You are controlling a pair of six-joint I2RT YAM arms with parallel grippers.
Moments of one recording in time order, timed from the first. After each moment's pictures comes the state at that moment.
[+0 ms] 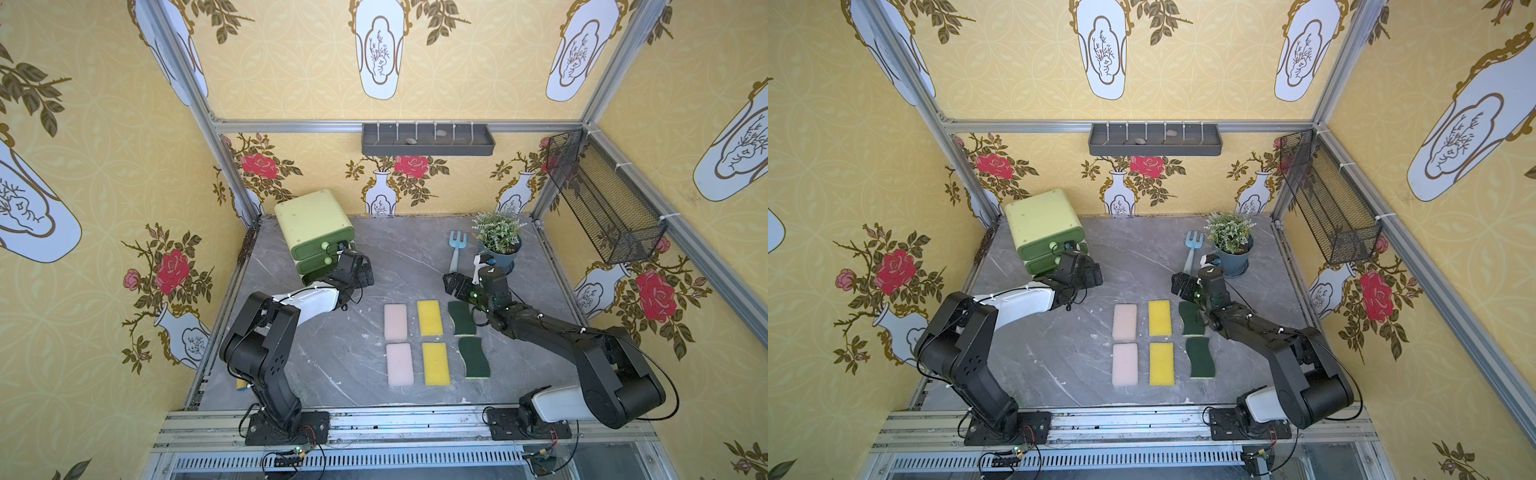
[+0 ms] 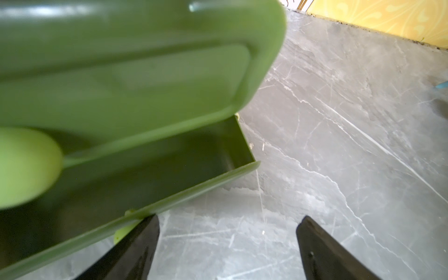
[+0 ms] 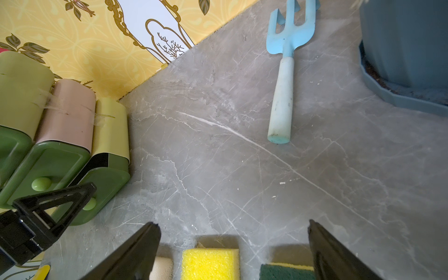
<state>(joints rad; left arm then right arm) -0.46 1.73 0.96 0.01 -0.28 -0.49 0.45 1.41 0.59 0.26 -0.05 0.65</state>
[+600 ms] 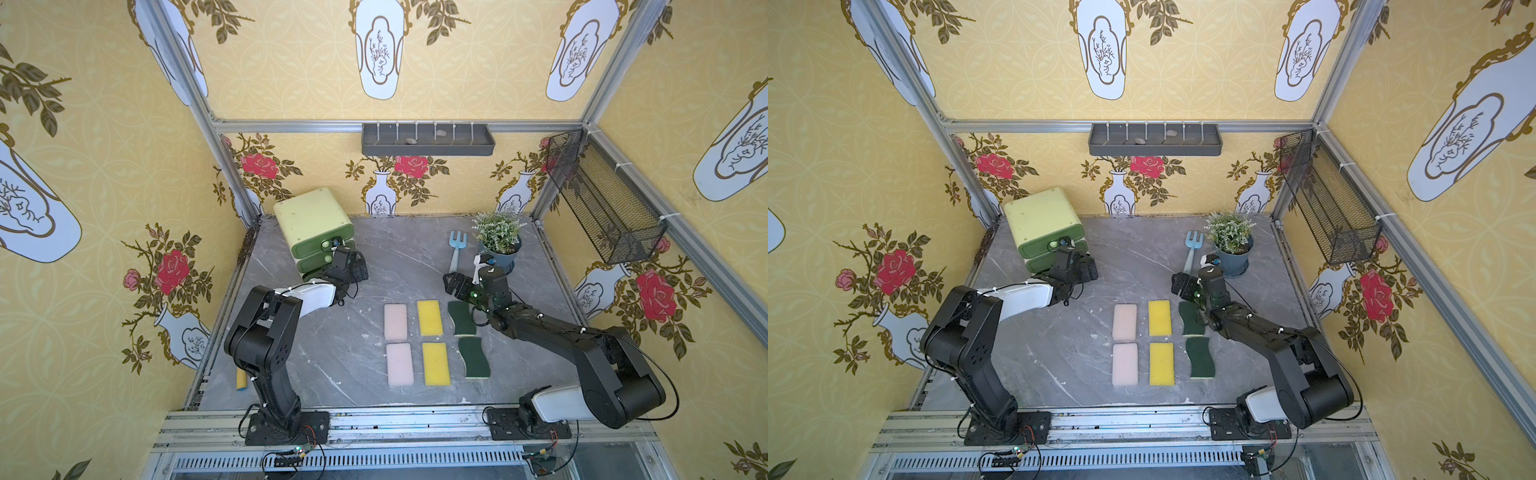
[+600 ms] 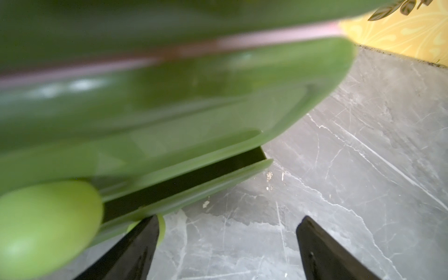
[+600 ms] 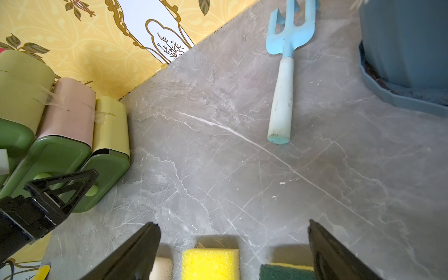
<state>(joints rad) -0.40 1.78 0.96 0.10 -0.28 -0.45 0.45 1.41 0.59 0.26 -0.05 0.65</state>
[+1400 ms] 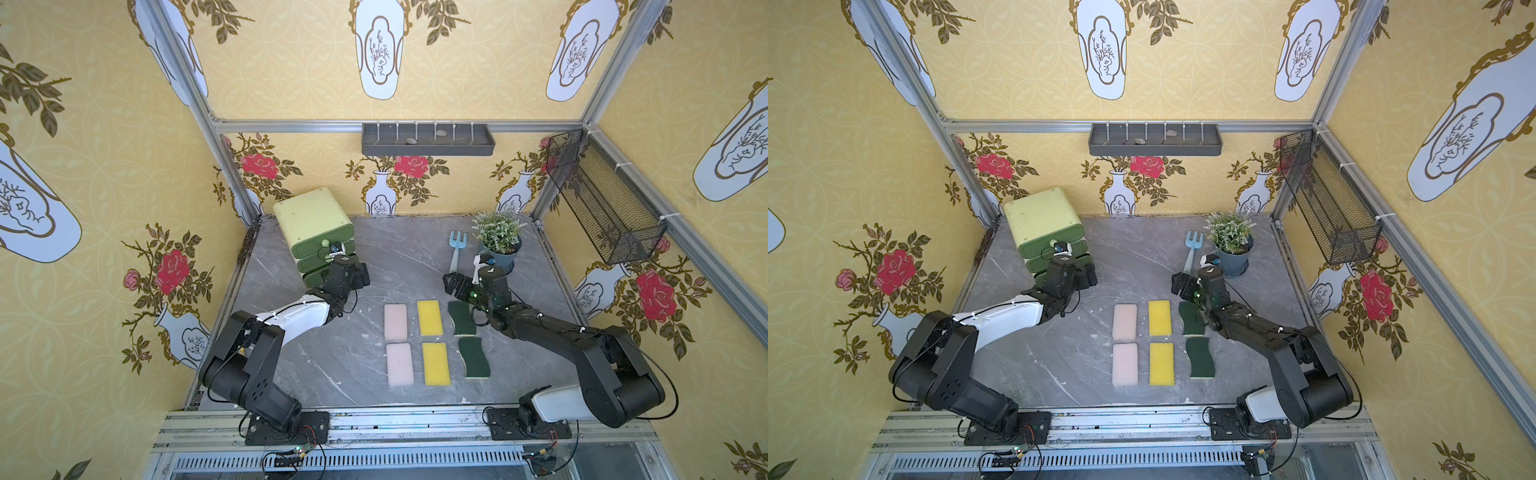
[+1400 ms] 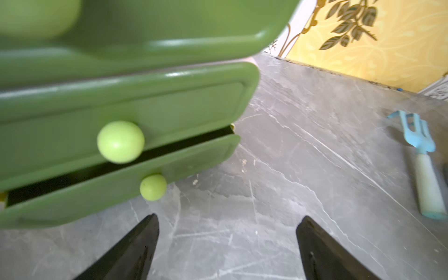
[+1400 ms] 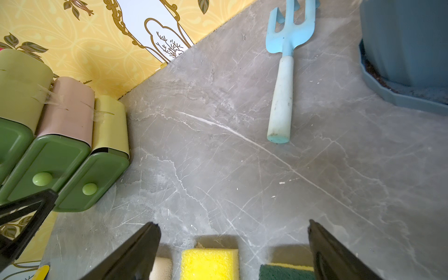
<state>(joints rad) -0.48 1.54 0.78 0.16 -0.31 -0.48 0.45 1.41 0.59 0.26 -0.05 0.65</state>
